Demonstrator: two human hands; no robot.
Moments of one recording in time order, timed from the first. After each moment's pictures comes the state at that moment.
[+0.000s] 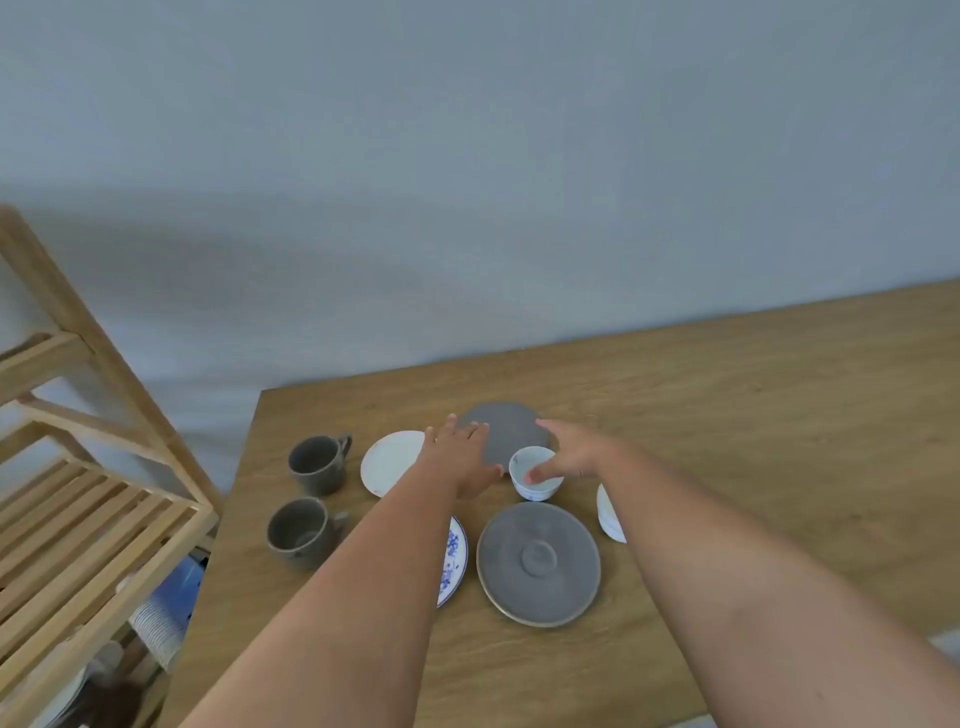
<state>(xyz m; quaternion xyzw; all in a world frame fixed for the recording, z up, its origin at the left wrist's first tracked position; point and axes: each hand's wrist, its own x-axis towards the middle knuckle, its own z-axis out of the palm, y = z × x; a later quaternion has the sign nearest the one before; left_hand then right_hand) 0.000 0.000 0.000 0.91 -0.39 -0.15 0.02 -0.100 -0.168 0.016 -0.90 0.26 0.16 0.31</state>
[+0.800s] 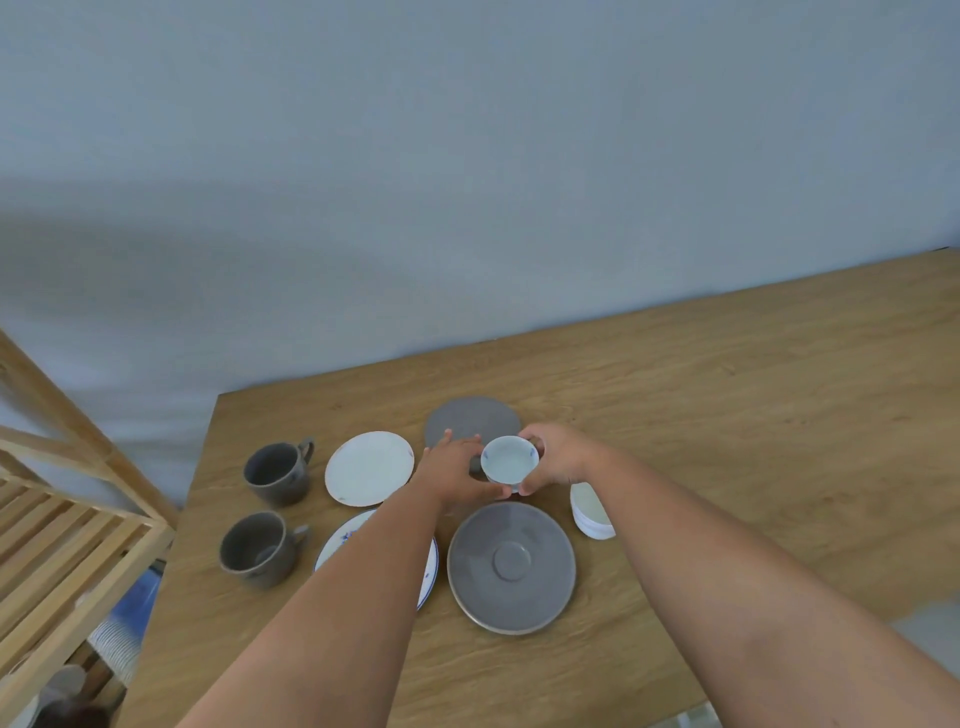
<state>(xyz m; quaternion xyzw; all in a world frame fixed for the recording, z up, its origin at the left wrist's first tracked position) -0.014 -0.023 -0.020 0.88 -0.39 -0.21 0.16 -0.112 -0.184 0.003 -0.89 0.25 0.12 0.35</state>
